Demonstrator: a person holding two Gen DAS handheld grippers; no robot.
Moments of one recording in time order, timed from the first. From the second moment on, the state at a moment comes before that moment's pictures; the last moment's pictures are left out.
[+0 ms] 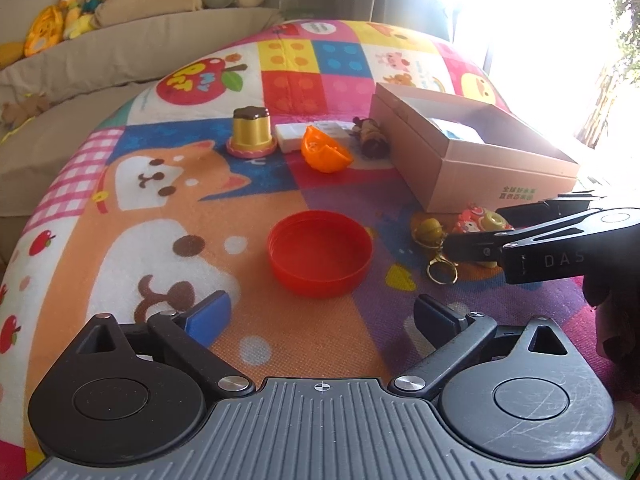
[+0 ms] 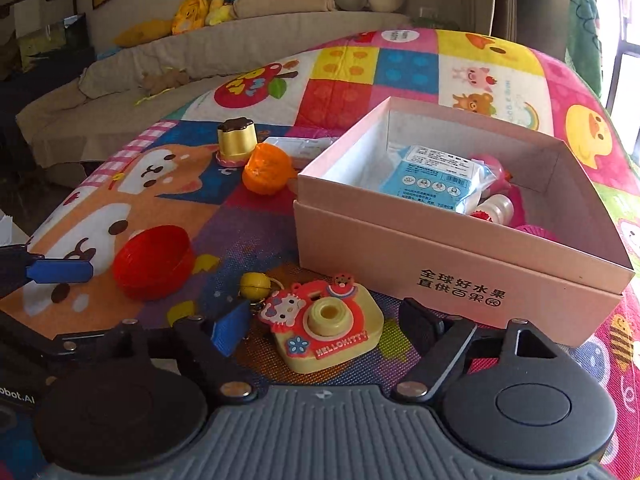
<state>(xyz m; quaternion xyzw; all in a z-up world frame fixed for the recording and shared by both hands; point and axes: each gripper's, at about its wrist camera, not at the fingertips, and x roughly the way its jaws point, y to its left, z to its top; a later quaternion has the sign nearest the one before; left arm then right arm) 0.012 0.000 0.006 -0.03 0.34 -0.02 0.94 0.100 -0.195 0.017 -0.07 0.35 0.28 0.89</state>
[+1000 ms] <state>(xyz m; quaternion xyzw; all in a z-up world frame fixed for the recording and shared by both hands) 0.012 -0.001 0.006 -0.03 0.34 -0.02 0.94 0.076 -0.224 0.021 -0.07 0.35 0.26 0.90</state>
